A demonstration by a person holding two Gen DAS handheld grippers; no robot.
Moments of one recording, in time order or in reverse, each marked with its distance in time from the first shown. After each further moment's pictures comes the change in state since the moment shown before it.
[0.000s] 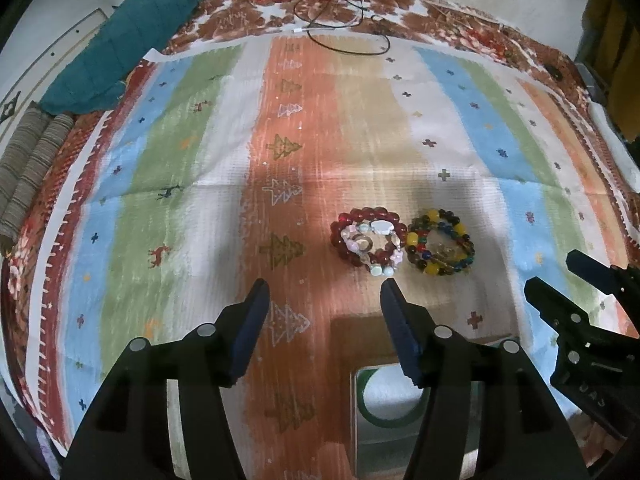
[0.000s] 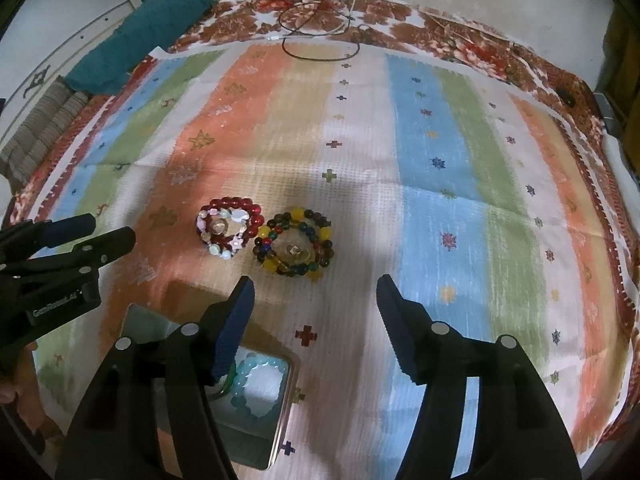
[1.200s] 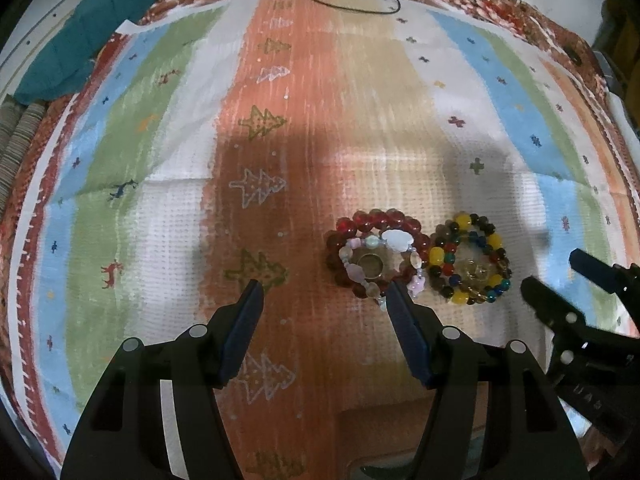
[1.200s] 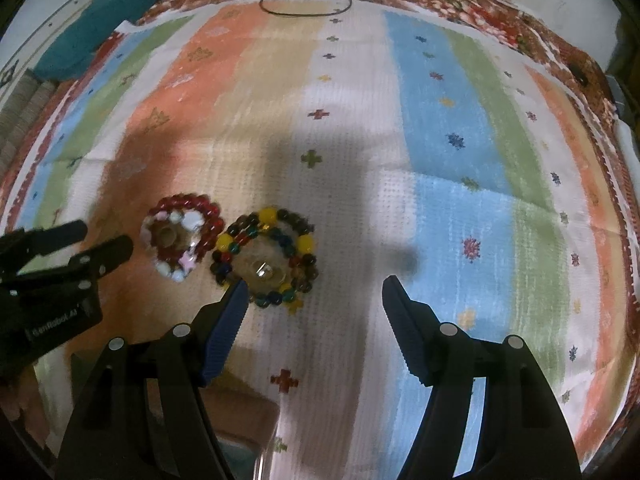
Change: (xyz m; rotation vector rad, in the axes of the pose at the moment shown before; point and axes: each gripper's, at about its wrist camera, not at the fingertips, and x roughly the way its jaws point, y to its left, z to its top) left arm 0.075 -0.005 0.027 -0.005 0.117 -0.011; right arm 0.072 -0.011 0.024 0.029 0.129 -0.035
